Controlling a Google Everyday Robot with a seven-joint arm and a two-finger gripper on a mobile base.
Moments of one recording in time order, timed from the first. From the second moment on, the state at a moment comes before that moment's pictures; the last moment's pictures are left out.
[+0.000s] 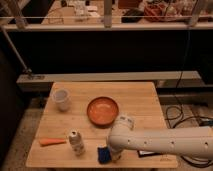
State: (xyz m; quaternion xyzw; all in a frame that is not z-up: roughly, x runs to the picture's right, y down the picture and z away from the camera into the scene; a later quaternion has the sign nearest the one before) arm 0.030 0.312 0.745 -0.30 -0.12 -0.14 0.94
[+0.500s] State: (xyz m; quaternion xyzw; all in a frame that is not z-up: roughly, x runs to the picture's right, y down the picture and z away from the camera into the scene) arm -0.002 0.284 0.755 -0.30 -0.13 -0.17 0.93
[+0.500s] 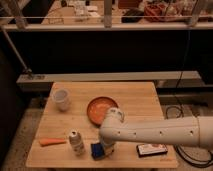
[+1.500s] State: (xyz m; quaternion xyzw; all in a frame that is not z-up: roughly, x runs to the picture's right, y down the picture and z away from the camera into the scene) arm 0.047 0.235 0.806 -0.29 -0.12 -0.11 0.94
